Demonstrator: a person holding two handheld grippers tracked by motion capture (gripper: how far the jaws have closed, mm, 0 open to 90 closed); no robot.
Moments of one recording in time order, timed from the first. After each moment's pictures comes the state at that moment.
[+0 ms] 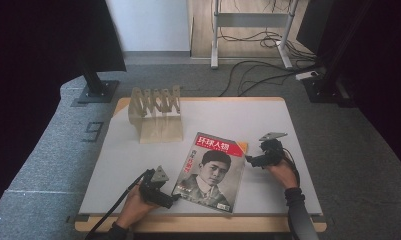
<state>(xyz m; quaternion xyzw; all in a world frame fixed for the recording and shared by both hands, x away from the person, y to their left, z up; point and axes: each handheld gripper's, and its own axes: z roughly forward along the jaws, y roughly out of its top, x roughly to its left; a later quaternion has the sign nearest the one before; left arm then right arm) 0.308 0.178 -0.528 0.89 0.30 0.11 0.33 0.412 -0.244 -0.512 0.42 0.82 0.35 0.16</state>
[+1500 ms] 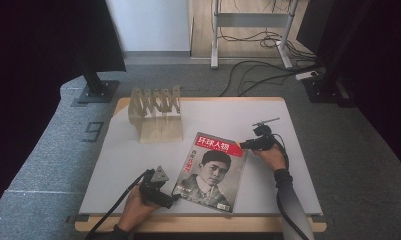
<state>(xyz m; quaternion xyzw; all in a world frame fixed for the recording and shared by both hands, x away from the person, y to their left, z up) 0.308 0.178 -0.529 0.89 0.30 0.11 0.33 0.470 -0.229 -0.514 0.49 0.80 0.35 0.04</state>
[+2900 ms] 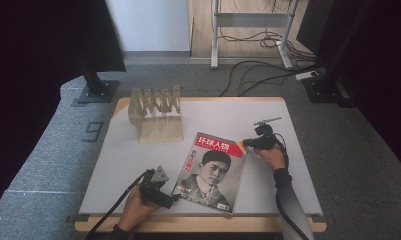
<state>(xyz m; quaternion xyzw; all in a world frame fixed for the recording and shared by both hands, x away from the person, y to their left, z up) 0.308 0.178 -0.529 0.89 0.30 0.11 0.33 0.466 -0.231 -0.506 0.48 0.79 0.37 0.05</state>
